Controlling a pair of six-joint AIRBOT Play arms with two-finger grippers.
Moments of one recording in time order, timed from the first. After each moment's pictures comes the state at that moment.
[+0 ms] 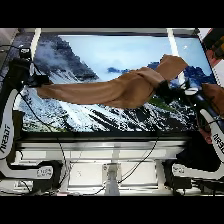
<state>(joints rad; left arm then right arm) 0.02 -1.49 1.38 1.99 -1.10 -1.90 -0.15 -1.42 0.94 -0.67 0.59 1.63</state>
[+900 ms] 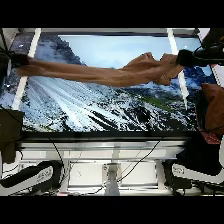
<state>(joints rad) 0.03 -1.24 1.38 2.21 -0.93 -1.89 -0.15 -1.36 1.62 -1.26 1.29 1.42</state>
